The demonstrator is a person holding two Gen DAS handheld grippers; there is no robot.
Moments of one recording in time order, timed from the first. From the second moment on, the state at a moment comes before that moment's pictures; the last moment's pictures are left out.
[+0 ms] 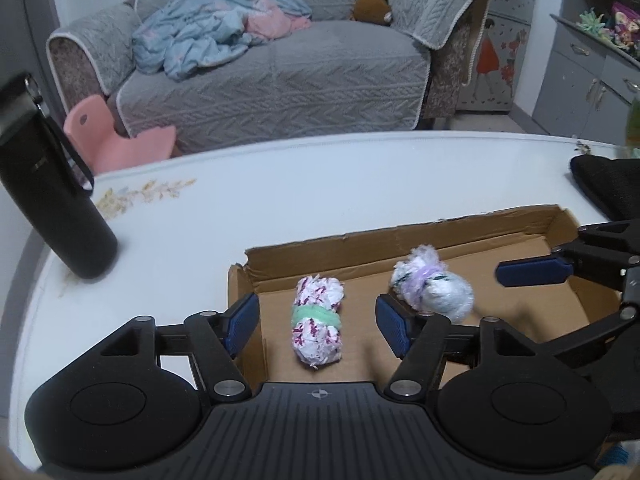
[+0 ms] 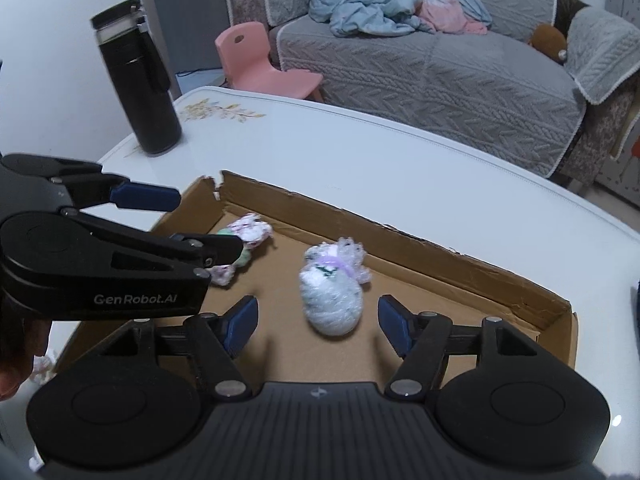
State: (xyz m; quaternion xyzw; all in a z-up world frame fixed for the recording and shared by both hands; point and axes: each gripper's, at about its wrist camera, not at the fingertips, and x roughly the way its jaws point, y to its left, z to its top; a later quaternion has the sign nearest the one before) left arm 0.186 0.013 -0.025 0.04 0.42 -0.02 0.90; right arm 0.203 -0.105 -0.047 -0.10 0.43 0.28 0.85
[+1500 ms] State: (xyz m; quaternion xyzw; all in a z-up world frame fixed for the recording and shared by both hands) left arm -0.052 0.137 -0.036 0.09 0.34 -0.07 0.93; right arm -0.057 -0.260 -0.078 -0.04 0.32 0.17 0.93
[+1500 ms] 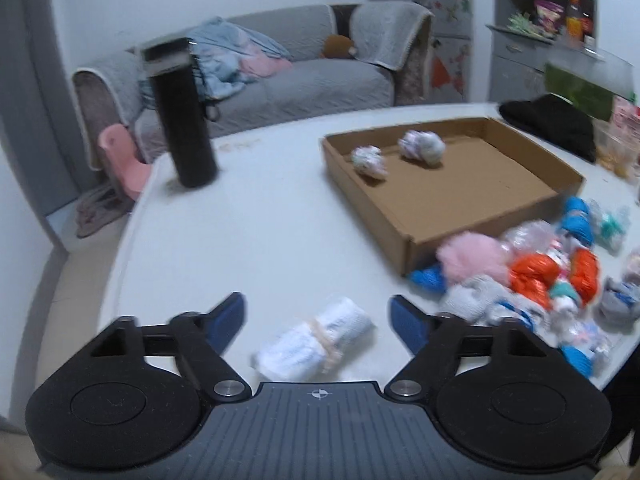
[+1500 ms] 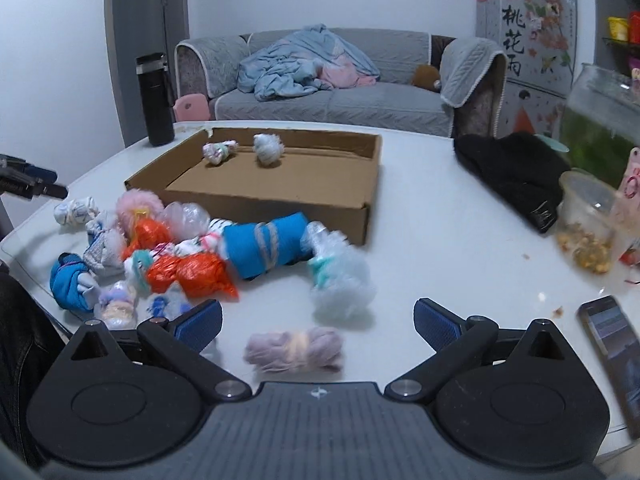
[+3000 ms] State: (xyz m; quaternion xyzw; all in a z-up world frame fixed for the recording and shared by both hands) left arm -0.033 0.136 -0.092 0.06 0.42 -0.16 0.89; right arm -0.063 -0.274 -0.108 -0.04 0.37 0.19 0.91
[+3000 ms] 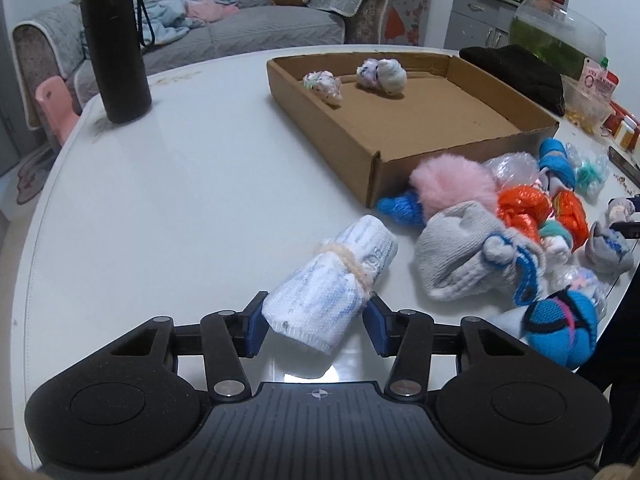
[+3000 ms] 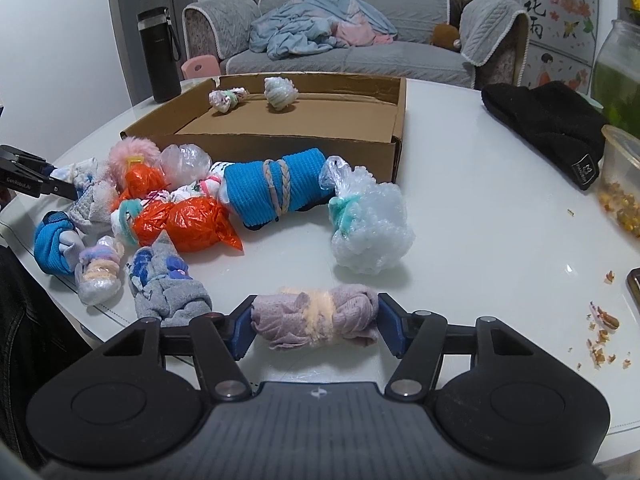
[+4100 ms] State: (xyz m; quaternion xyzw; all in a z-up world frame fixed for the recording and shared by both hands) left arm 0.103 0.031 -0.010 -0.04 0.41 -0.06 0.91; right arm 0.108 -0.159 0.001 -0.11 0.30 0.32 0.89
